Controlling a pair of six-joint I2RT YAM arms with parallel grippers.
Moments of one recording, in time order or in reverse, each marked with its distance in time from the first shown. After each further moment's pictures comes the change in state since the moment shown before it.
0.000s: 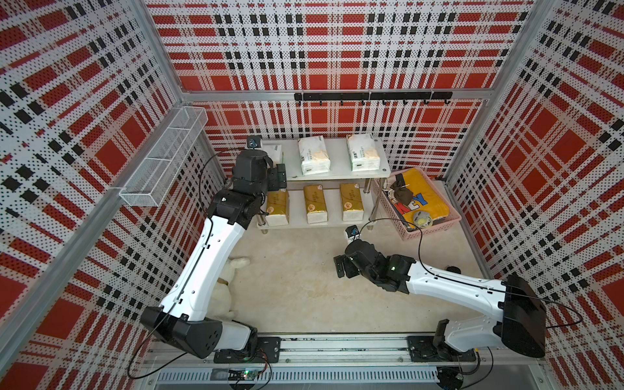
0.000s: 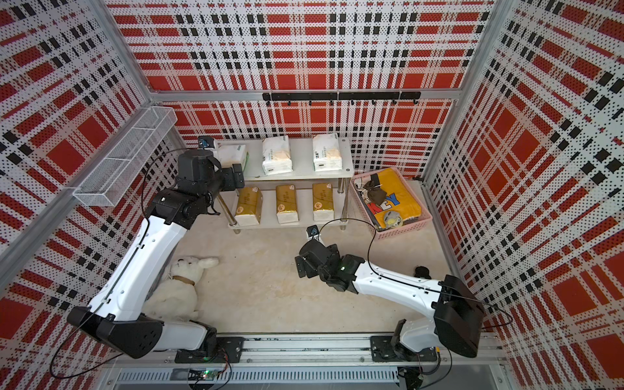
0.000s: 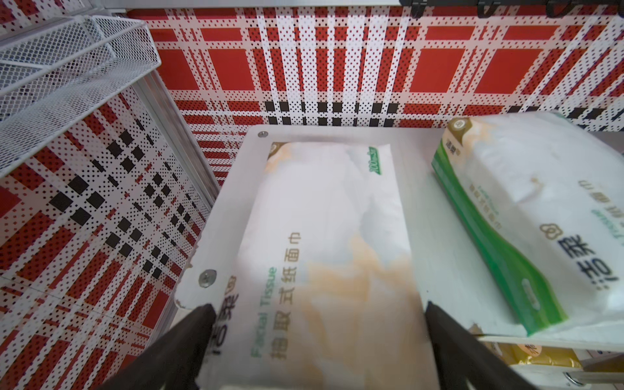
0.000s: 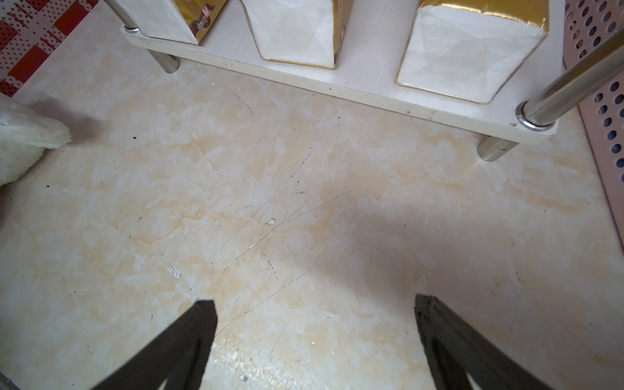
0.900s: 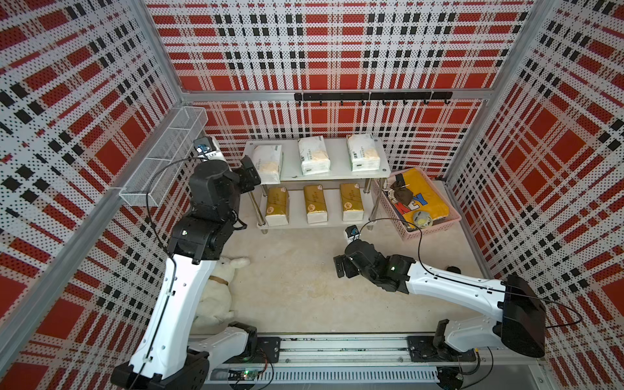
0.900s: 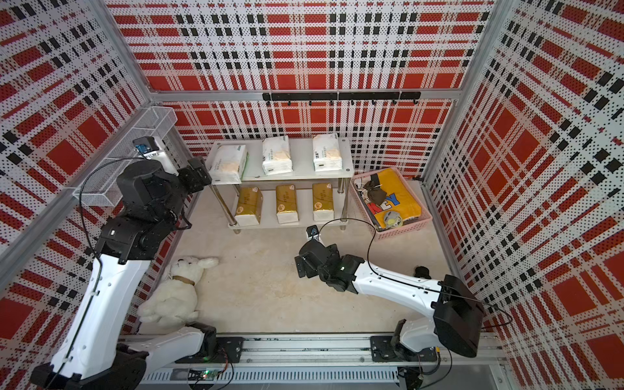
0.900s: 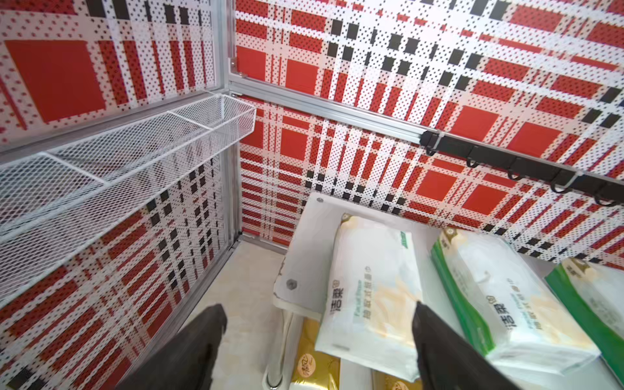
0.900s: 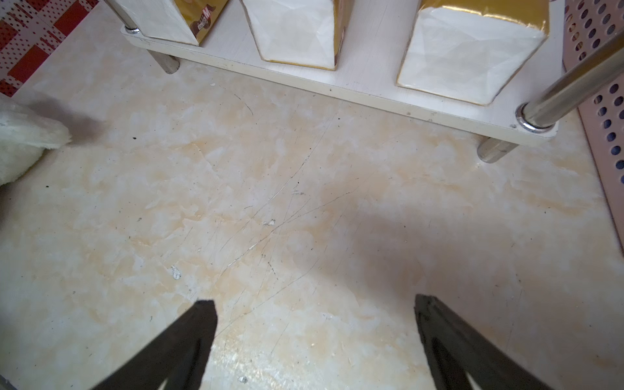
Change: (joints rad) left arm 0.060 -0.247 -0.055 0.017 -0.050 -0.126; right arm 0.000 0.005 0.001 0.004 0.002 -0.003
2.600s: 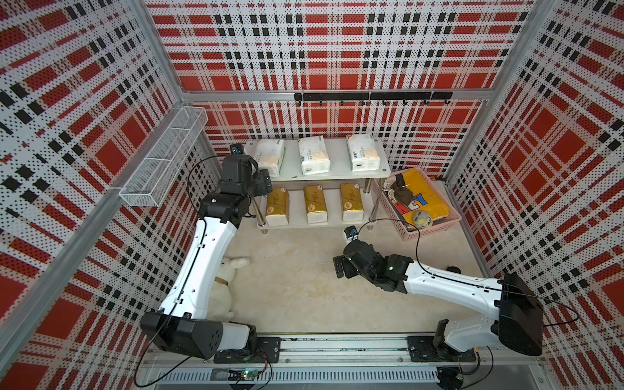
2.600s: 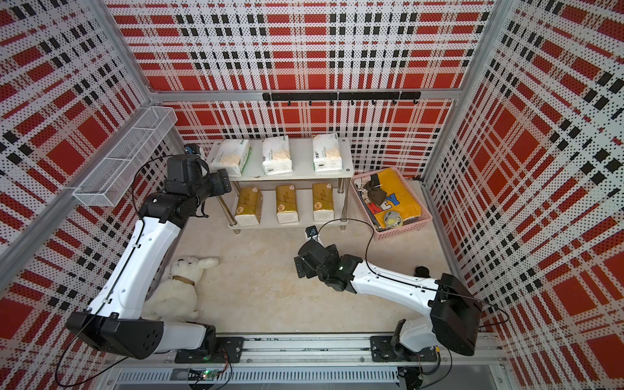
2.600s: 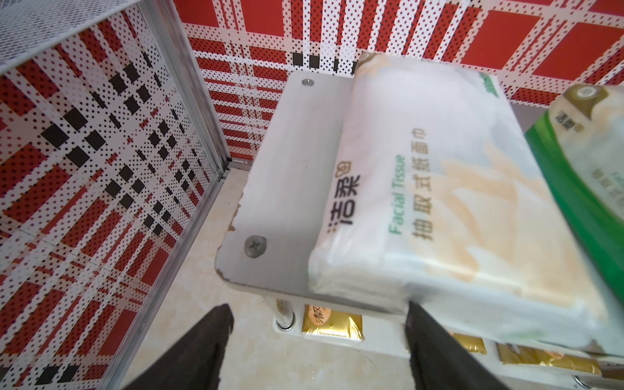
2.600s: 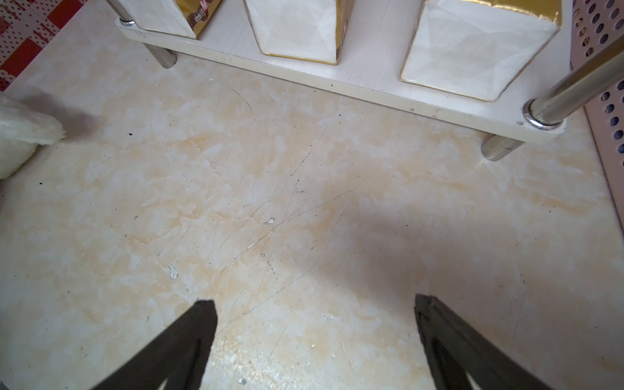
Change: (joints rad) left arm 0.097 0.224 -0.023 -0.058 0.185 0.059; right arm 0.000 0.014 0.002 0.005 -0.003 0.000
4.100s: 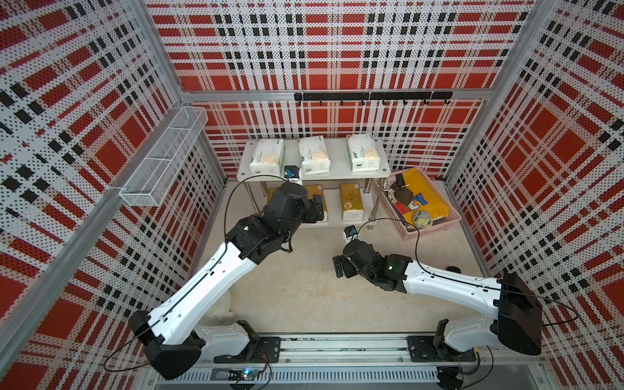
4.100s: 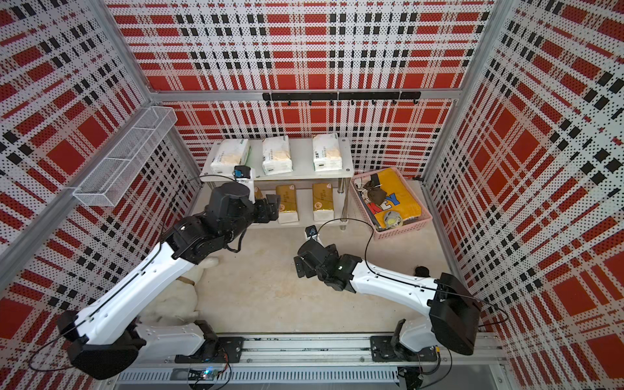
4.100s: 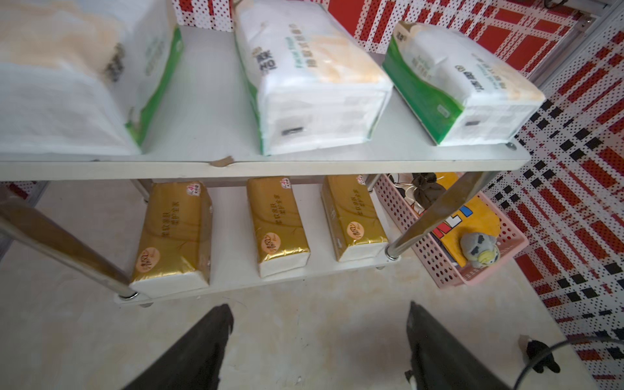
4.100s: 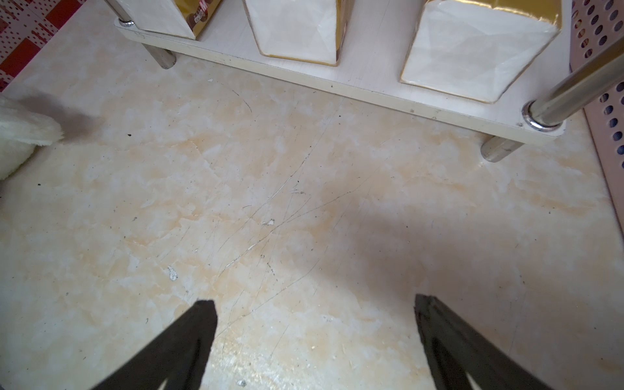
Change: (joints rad) left arm -0.593 -0.065 -0.085 0.031 -0.180 -0.247; right arm 0.000 0.007 0.009 -0.003 0.003 0.000
